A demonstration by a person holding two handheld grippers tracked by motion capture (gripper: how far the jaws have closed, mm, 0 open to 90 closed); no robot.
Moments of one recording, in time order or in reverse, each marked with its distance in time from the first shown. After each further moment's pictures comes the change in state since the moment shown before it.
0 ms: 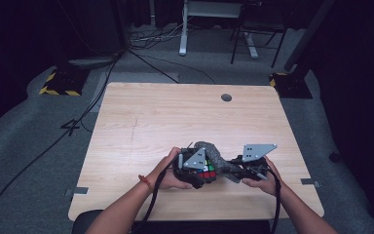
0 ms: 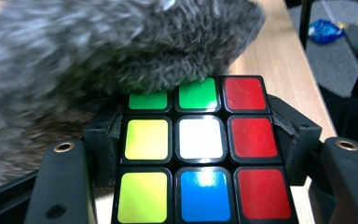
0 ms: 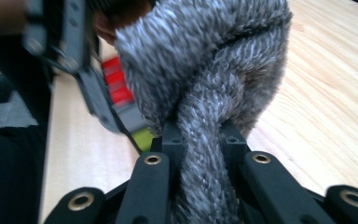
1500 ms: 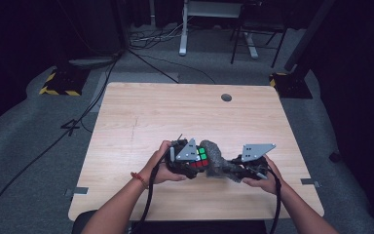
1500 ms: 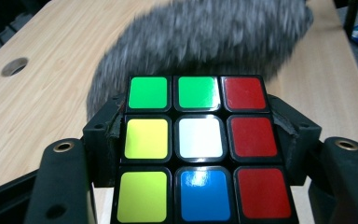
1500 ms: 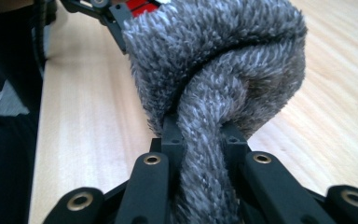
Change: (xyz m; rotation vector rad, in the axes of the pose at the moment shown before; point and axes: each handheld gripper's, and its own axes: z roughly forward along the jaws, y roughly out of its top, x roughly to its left) left arm 0.019 -0.008 -0.021 0.050 0.160 -0.030; right arm -0.005 -0.001 -0.003 0.028 -0.005 -0.002
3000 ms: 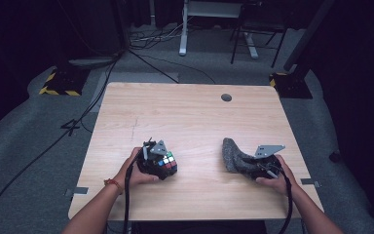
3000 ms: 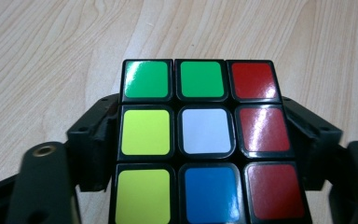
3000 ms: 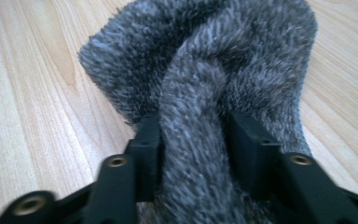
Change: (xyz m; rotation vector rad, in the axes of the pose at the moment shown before) left arm 0.027 -0.093 -0.015 0.187 -0.040 -0.298; right arm -0.040 -0.073 -0.012 0.175 -0.176 0.154
